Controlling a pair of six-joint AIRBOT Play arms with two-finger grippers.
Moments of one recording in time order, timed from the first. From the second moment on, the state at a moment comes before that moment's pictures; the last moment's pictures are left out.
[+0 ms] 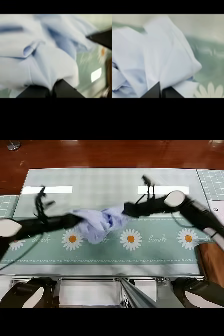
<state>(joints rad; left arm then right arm) -0.15 -0.78 0.61 0.64 -0.85 -1.32 0.37 -1.26 1.04 -0.82 0.88 1.53</state>
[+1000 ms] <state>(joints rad) 0.12 -0.60 1.31 0.71 -1.60 -1.35 0.22 -0.54 1.62 -1.46 1.53 1.66</state>
